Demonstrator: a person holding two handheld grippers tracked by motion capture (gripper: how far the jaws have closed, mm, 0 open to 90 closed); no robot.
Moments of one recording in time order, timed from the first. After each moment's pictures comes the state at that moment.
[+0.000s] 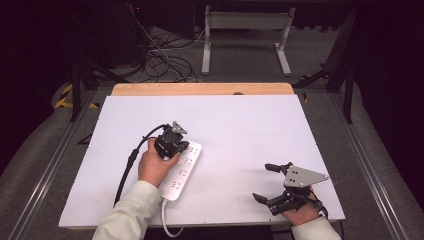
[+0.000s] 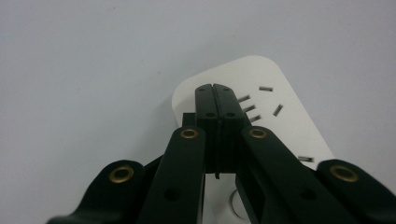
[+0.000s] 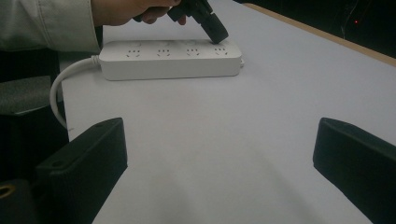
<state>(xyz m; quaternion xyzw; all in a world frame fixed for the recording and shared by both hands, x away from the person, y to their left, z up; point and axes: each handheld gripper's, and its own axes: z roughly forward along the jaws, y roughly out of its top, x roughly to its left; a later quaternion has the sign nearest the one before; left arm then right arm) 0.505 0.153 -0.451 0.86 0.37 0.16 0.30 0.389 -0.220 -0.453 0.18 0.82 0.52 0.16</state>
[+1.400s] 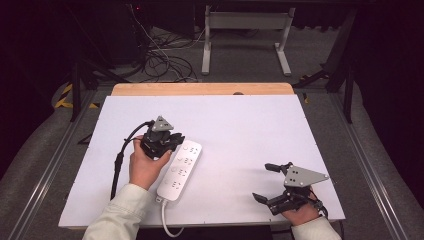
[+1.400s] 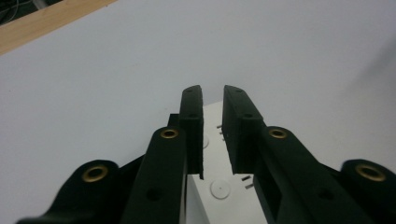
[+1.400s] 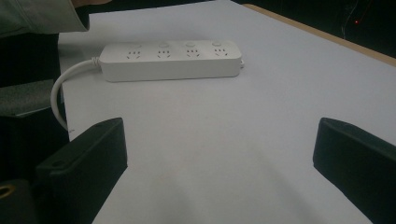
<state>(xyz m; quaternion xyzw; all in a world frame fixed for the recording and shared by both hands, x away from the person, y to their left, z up) 0.470 0.179 -0.402 0.82 0.37 0.17 0.40 0.390 -0.220 -0.453 0.18 0.82 0.53 0.15</state>
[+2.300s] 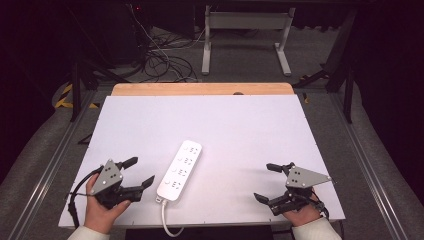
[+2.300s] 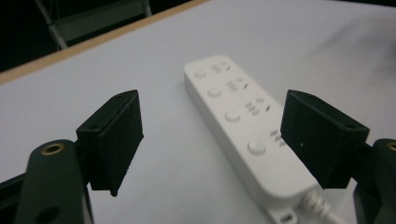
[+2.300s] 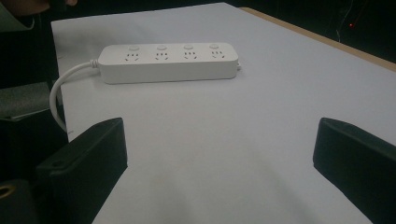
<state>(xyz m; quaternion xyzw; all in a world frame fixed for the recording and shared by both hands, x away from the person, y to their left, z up) 0.354 0.274 -0.448 0.78 0.32 0.25 0.48 0.387 -0.222 -0.452 0.19 0.81 0.53 0.16</state>
